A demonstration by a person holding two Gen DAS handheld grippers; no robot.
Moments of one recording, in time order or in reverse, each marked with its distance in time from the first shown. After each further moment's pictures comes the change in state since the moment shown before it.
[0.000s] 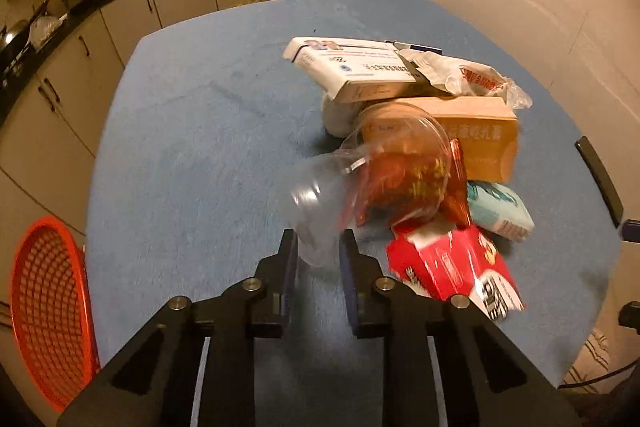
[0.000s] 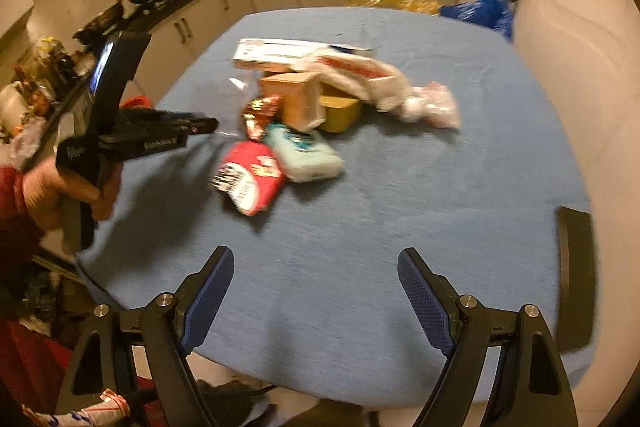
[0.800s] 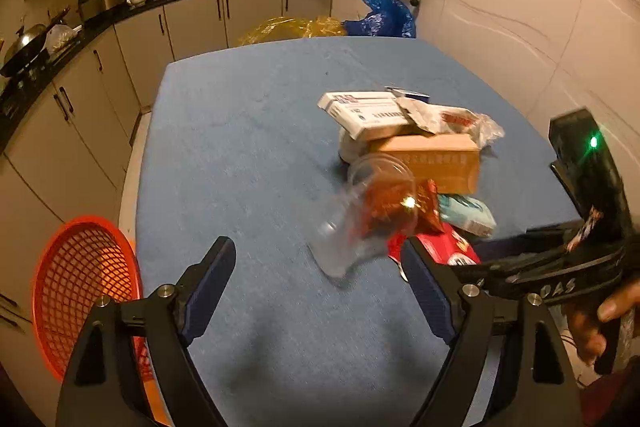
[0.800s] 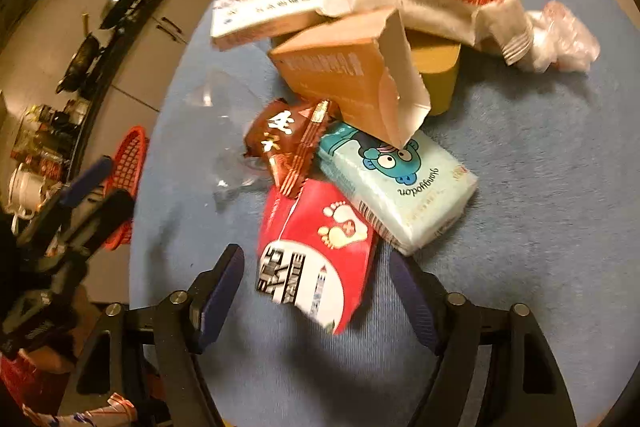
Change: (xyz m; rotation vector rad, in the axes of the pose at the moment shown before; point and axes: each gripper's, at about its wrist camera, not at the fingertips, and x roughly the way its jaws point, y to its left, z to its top) left arm -0.068 0.021 -0.008 -0.022 -0.099 -0.013; right arm 0.121 0.026 0.059 0.278 0.185 0.158
